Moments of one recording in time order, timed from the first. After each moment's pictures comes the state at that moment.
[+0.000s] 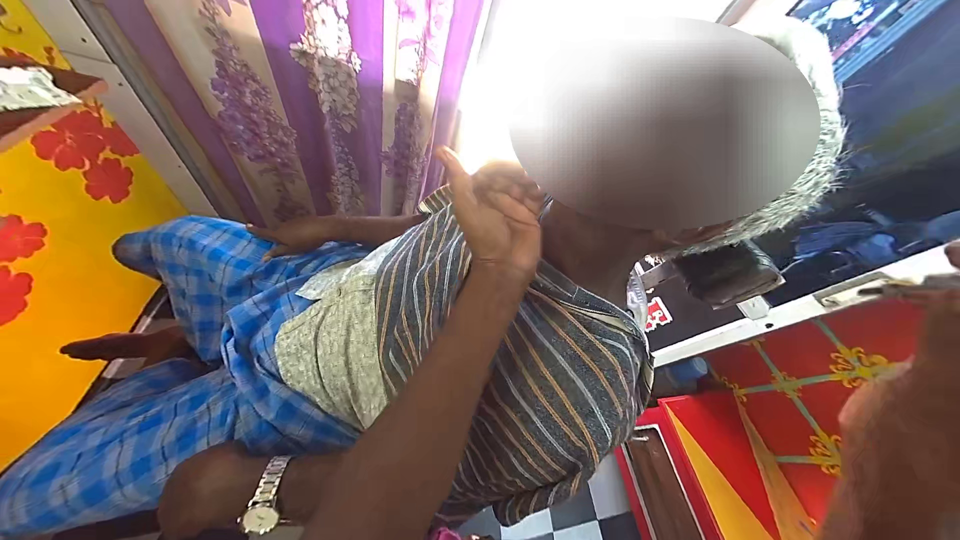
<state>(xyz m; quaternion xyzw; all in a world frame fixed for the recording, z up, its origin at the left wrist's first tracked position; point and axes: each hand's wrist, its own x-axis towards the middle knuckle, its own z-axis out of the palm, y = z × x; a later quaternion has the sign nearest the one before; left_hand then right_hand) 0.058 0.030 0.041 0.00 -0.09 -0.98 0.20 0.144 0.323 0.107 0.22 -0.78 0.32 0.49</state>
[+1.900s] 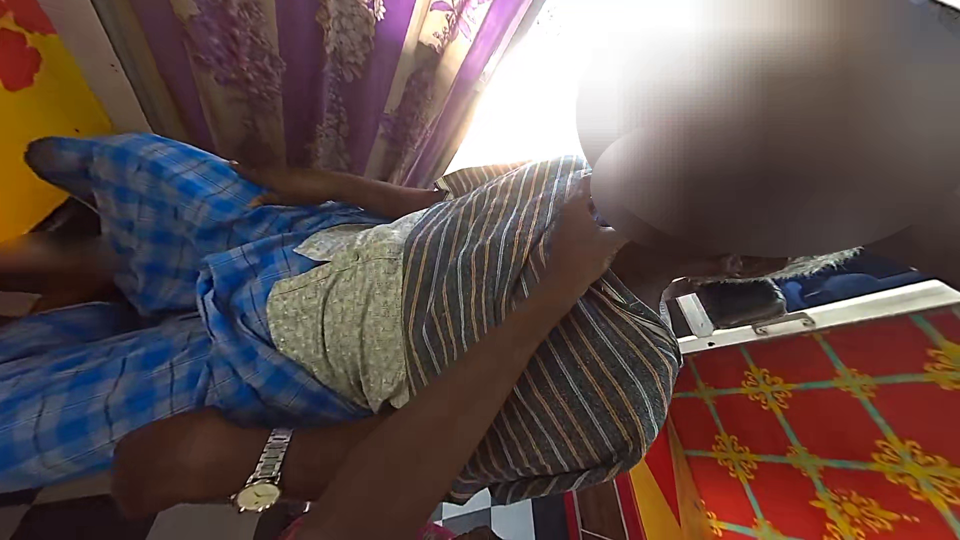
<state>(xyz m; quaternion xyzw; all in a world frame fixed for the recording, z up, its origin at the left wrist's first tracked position) 0.058 0.029 0.001 -0.08 -0.44 -0.87 0.21 0.085 0.075 0.223 0.60 -0.68 -0.40 0.17</state>
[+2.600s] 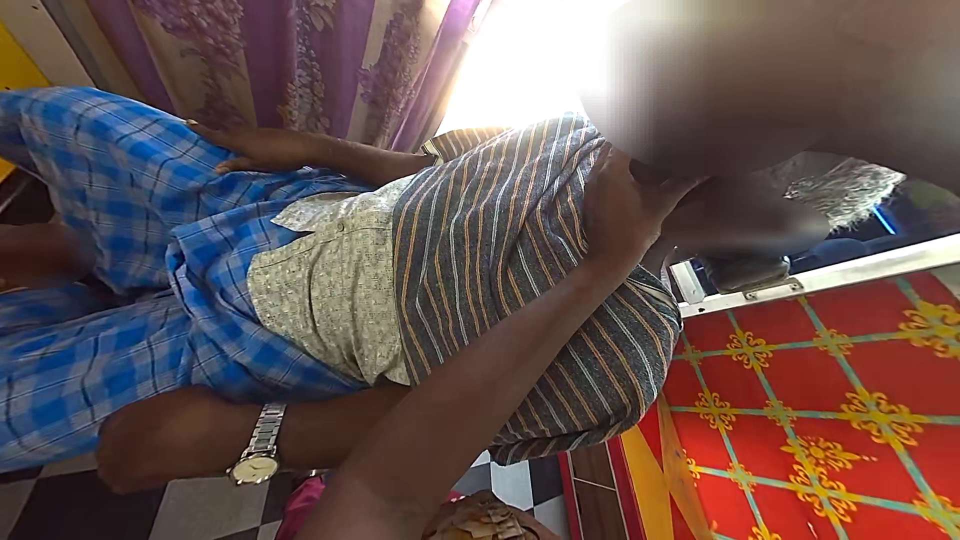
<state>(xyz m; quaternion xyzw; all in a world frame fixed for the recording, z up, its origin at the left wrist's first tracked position) 0.054 0.072 0.019 0.00 -0.49 -0.81 0.32 0.050 0.042 0.201 0.56 -0.63 -0.54 0.06</state>
